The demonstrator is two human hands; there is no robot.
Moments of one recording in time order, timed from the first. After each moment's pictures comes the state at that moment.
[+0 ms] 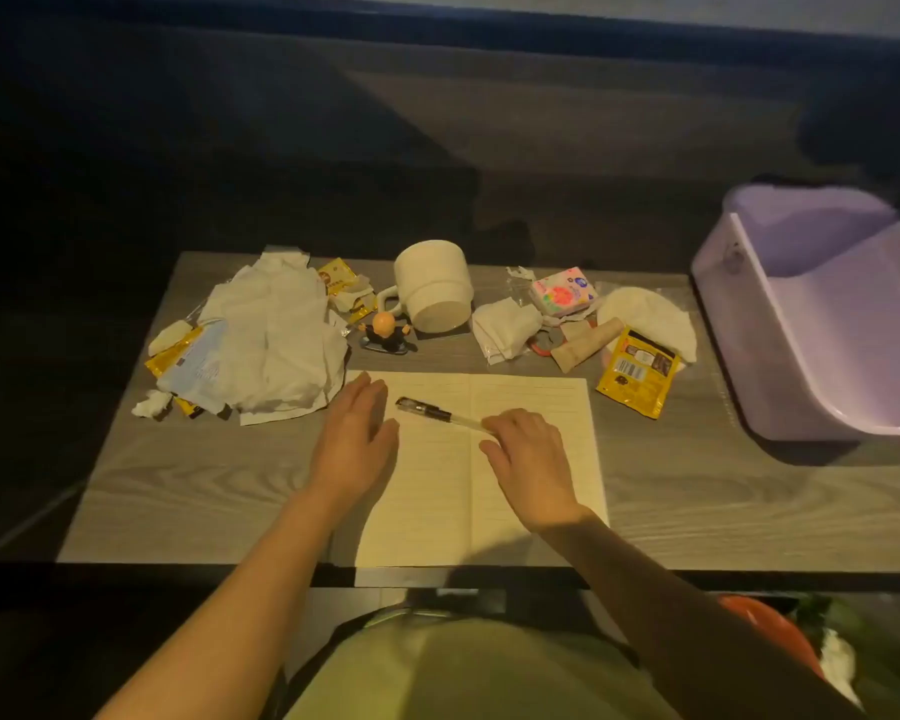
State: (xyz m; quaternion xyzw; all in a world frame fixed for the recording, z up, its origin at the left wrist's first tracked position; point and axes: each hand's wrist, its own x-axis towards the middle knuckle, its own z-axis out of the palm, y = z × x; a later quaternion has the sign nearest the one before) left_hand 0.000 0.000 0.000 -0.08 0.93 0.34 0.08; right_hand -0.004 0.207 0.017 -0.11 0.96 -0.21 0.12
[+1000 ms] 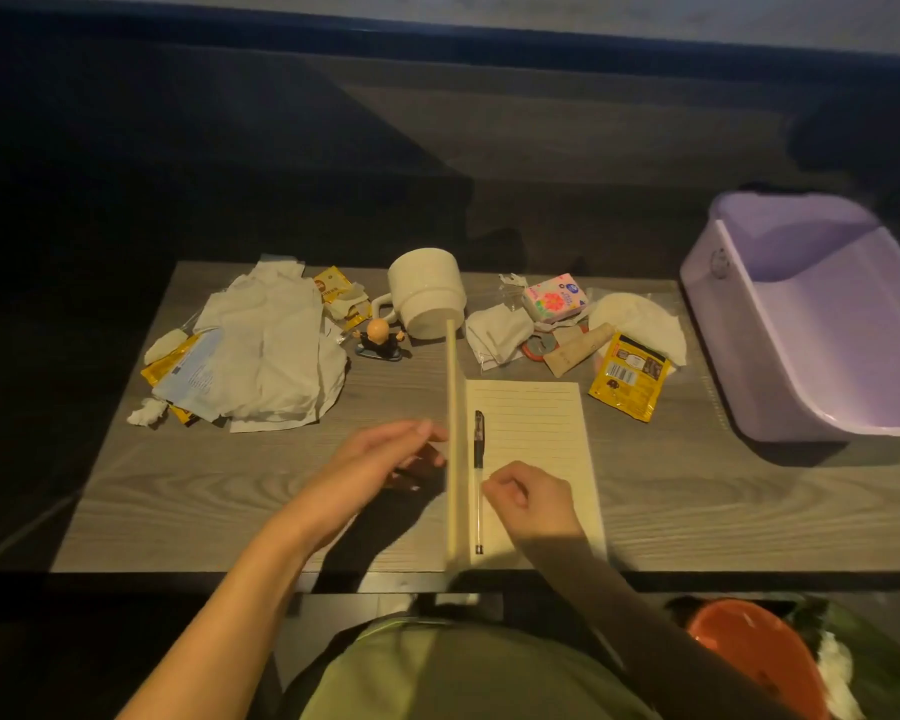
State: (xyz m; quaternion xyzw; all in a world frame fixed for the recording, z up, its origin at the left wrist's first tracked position) left_hand 0.030 0.024 0.099 -0.08 0.71 0.65 0.25; right_hand 0.035 0.219 0.019 0.03 0.88 -0.43 0.17
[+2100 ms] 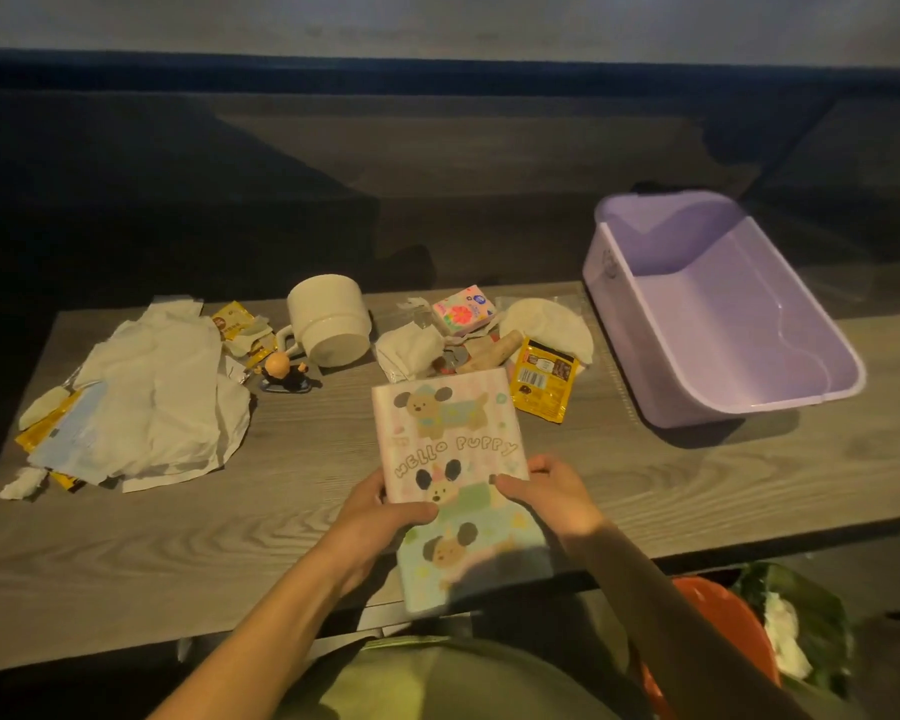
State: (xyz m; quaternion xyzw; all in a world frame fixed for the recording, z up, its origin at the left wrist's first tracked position) left_hand 0.017 0.111 0.037 -0.23 0.62 0.68 0.32; right_hand 0.009 0.310 0.043 0.28 0.71 -0.59 0.25
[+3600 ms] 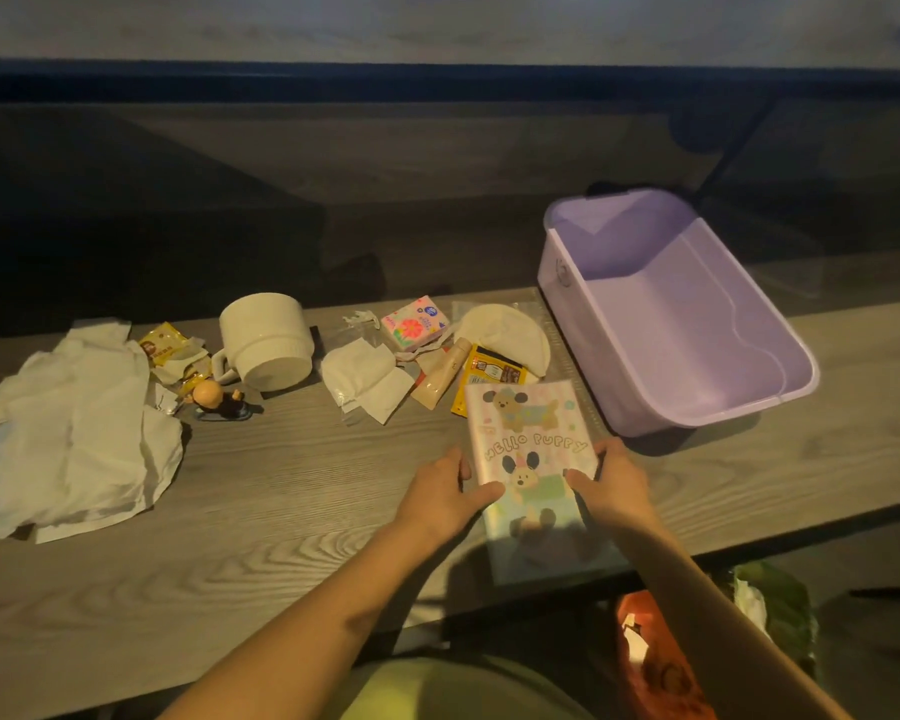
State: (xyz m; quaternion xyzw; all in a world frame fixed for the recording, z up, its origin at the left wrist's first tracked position) left_hand -0.031 0.218 0.018 0.00 0.86 0.43 0.26; right_hand -0.013 0.414 0.023 0.32 0.87 -0.35 0.12
